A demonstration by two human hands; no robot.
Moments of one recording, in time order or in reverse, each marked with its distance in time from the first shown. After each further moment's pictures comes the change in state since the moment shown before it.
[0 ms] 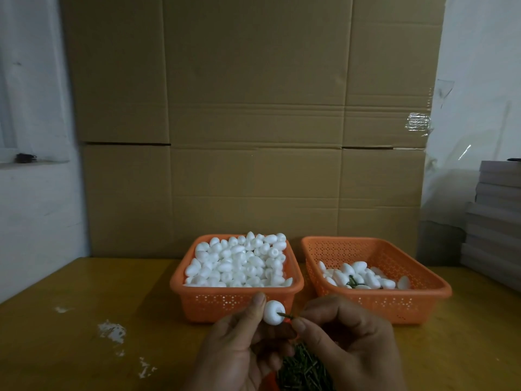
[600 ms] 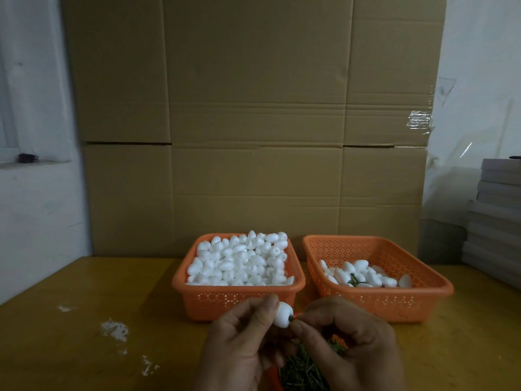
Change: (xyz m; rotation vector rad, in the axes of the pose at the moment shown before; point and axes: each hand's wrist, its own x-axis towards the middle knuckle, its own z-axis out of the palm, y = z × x) left_hand 0.005 -0.006 -0.005 0.078 -0.035 0.113; right_hand 0.001 -0.006 0.000 -0.340 0.006 -0.139
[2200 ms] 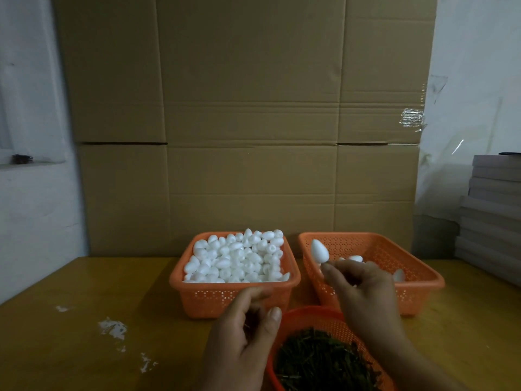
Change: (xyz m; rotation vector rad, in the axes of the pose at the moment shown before) left_hand -0.005 -0.018 -0.017 0.600 -0.019 0.321; right_hand 0.031 0.039 -0.020 -0.075 0.077 0.580
